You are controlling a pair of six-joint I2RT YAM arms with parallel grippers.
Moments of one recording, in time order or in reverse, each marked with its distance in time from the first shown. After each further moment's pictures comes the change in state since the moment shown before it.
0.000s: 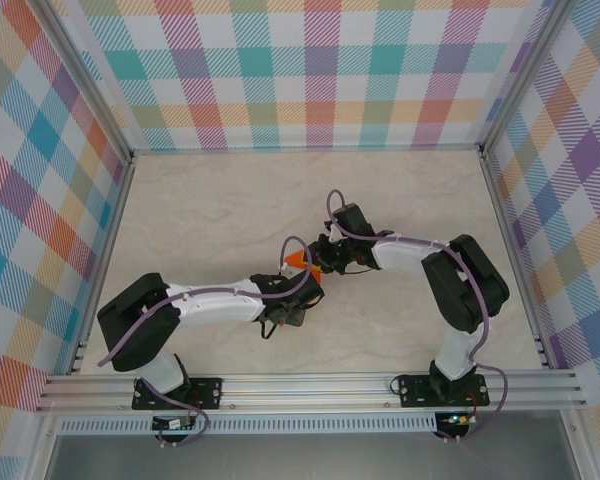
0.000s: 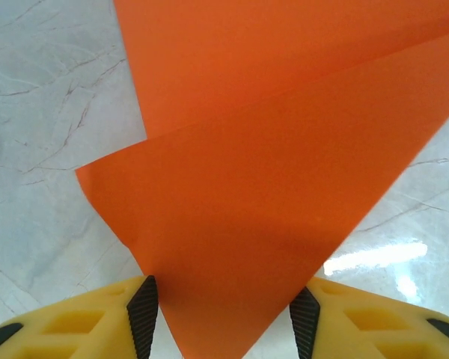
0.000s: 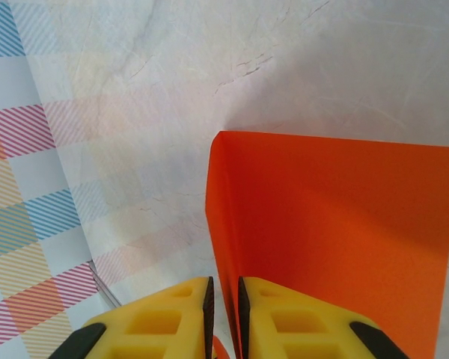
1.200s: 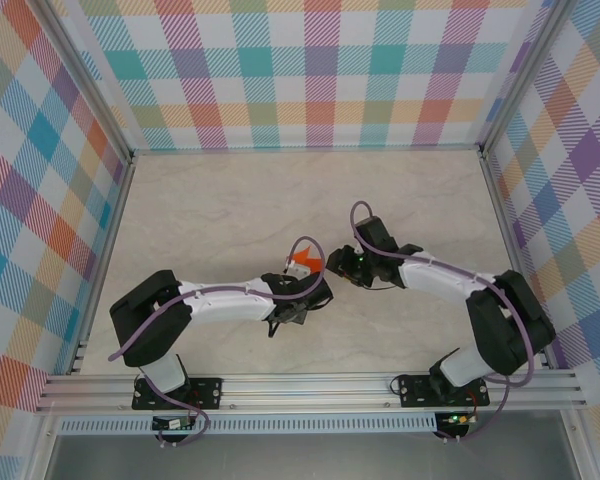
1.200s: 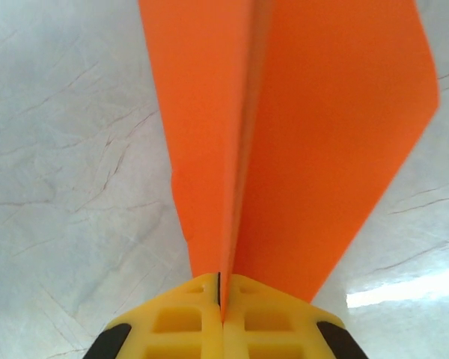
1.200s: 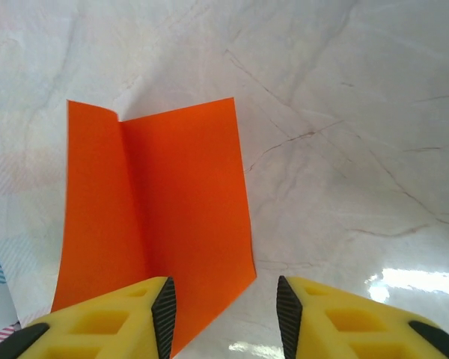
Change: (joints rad) left arm -0.030 0.055 0.071 -0.048 -0.133 0.052; right arm -0.017 -0.344 -0.195 -0.203 0.303 -0.025
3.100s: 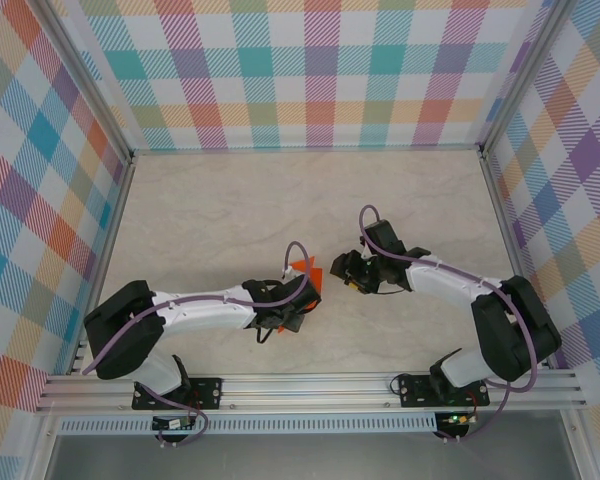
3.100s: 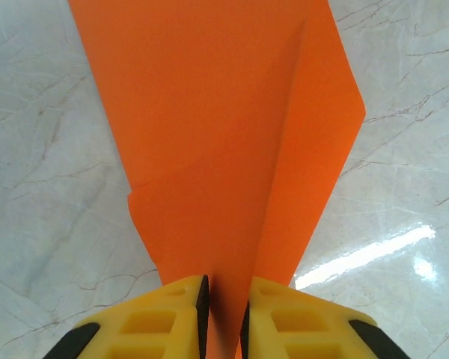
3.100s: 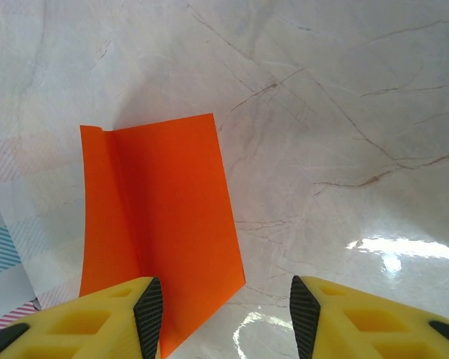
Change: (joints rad) left arm 0.000 -0.145 -0.136 0.108 0.159 0.080; right arm -0.039 -0.009 -0.044 -0.018 -0.117 0.003
